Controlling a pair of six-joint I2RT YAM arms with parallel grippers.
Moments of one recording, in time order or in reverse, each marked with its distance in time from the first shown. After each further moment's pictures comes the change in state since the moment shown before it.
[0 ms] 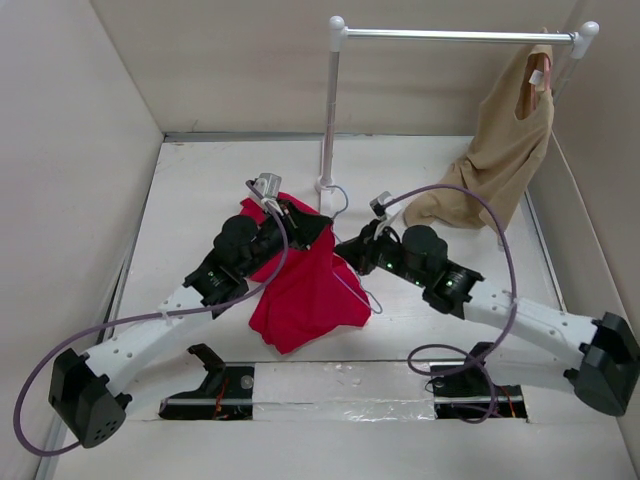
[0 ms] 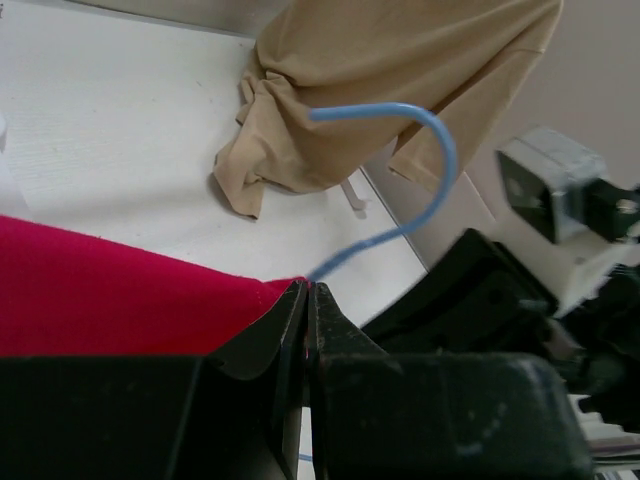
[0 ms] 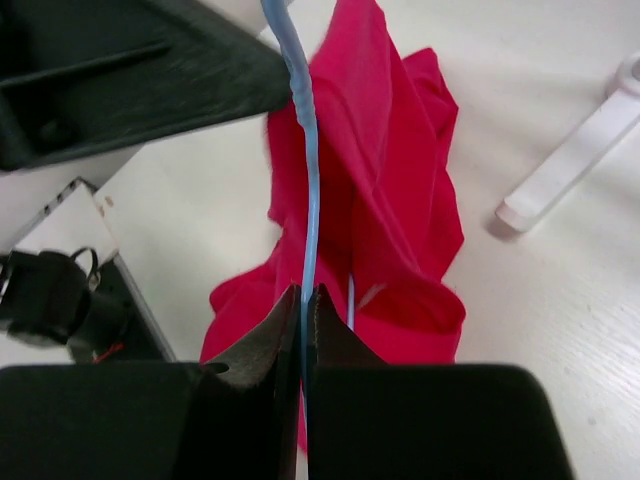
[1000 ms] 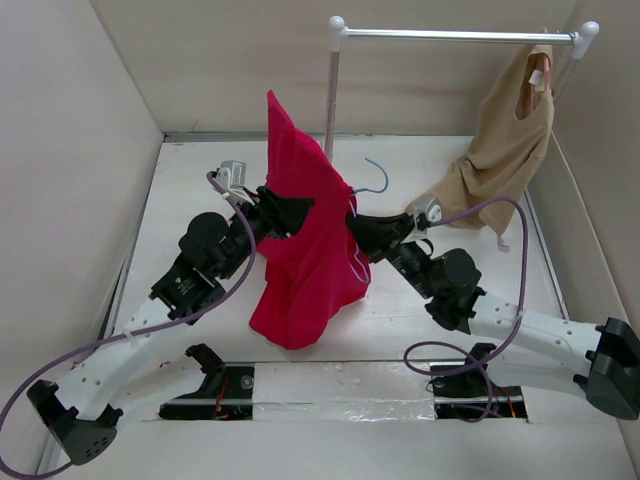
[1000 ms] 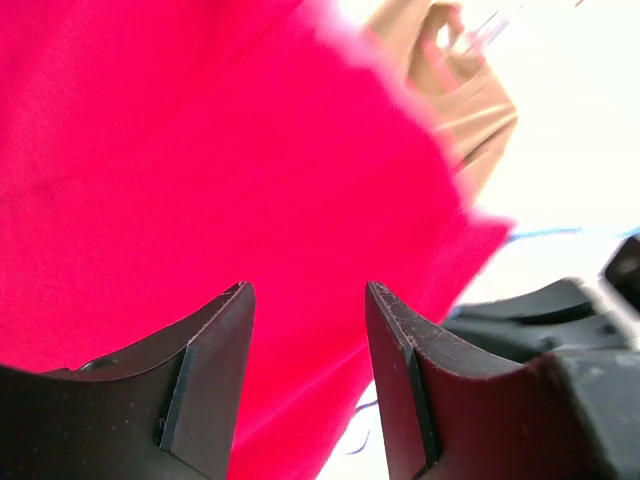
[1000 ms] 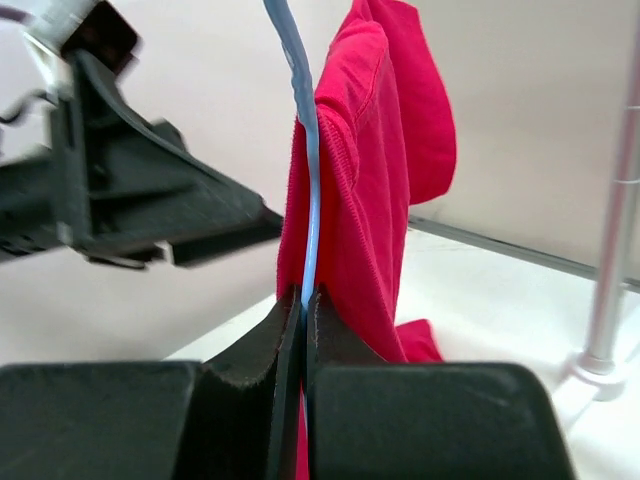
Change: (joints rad) left arm 0.000 -0.152 0.146 -0.232 -0.150 0.020; right arm 0.080 -0.018 -0.126 0.710 0.172 -0.161
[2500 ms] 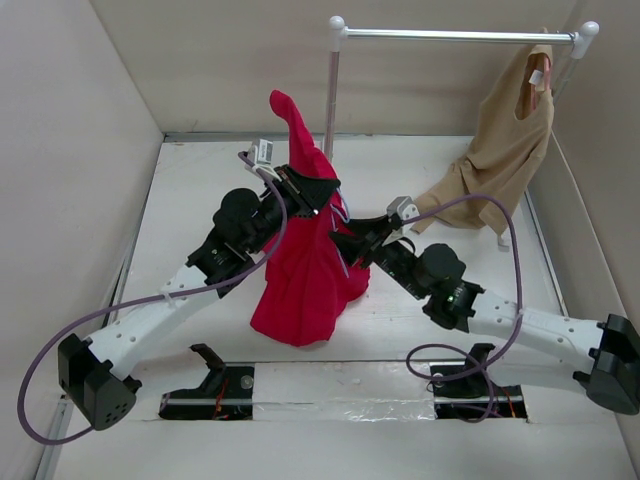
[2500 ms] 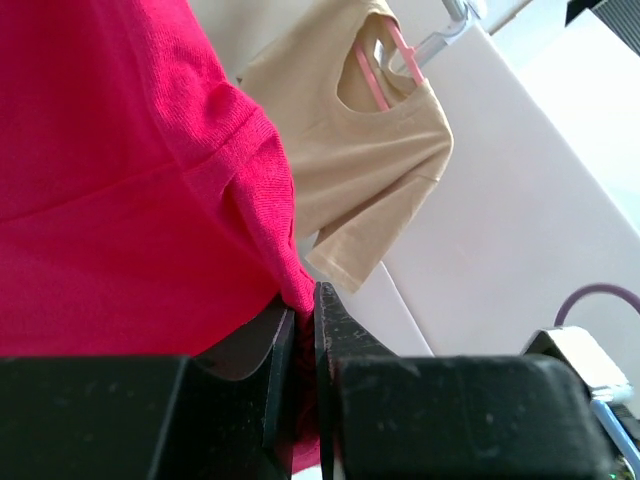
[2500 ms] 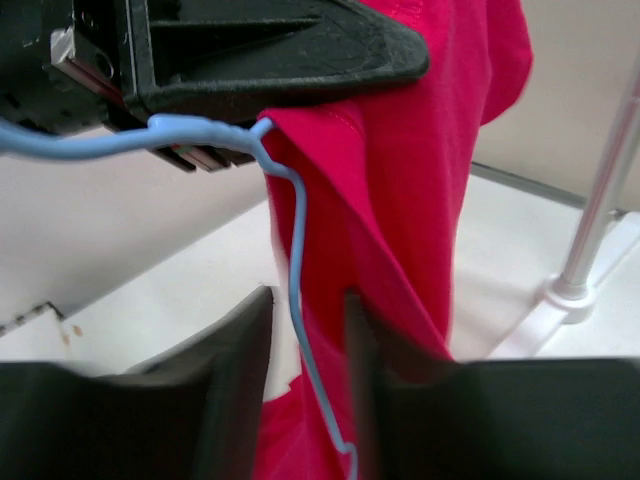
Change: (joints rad) left arm -0.007 0.264 0.097 0.237 0.089 -0.186; right arm 0.049 0.035 0.068 -0.247 0.053 -0.065
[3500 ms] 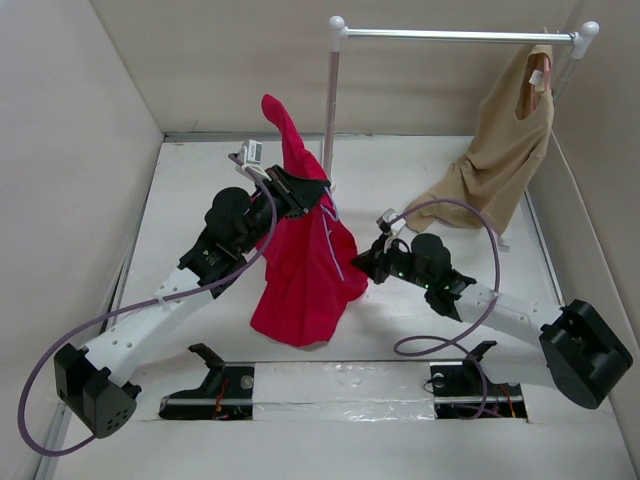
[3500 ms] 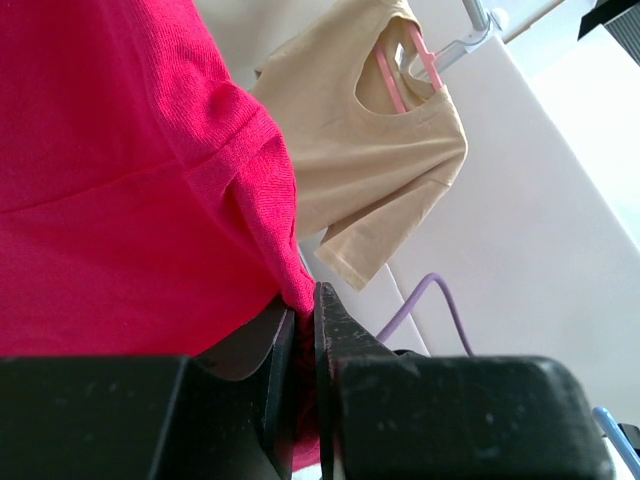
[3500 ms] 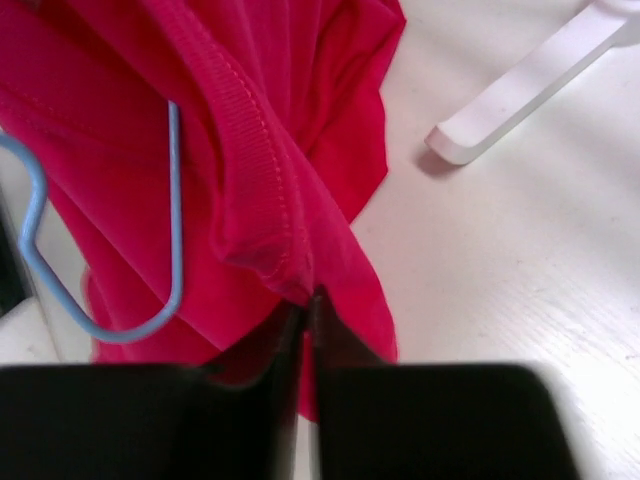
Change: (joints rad) left arm 0.066 -0.038 -0.020 -0.056 0.039 -0.053; right arm -0.334 0.131 -0.202 -0.137 -0.492 0.056
